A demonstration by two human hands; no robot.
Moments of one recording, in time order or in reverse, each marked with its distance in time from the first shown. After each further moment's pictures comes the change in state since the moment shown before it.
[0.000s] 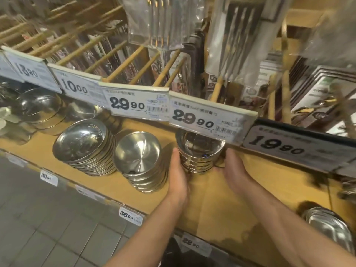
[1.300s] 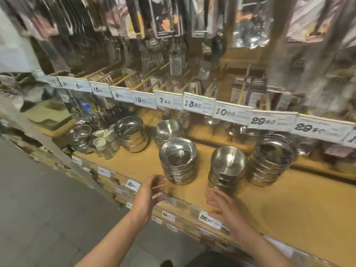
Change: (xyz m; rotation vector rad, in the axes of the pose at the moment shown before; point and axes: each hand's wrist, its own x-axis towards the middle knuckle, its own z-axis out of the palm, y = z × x) left_hand -0.062 0.163 -0.308 0.188 0.175 -0.077; right_hand -0.186 0.056 0.202 -0.210 -0.259 0.003
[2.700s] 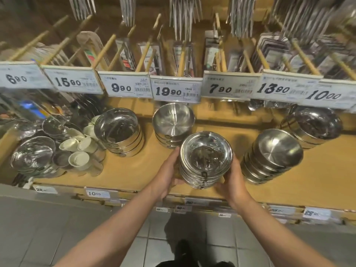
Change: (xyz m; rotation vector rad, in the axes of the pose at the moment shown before) left_hand 0.165 0.052 -0.033 0.260 -0.648 -0.219; right_hand 0.136 -0.007 0.122 0.542 0.345 -0.101
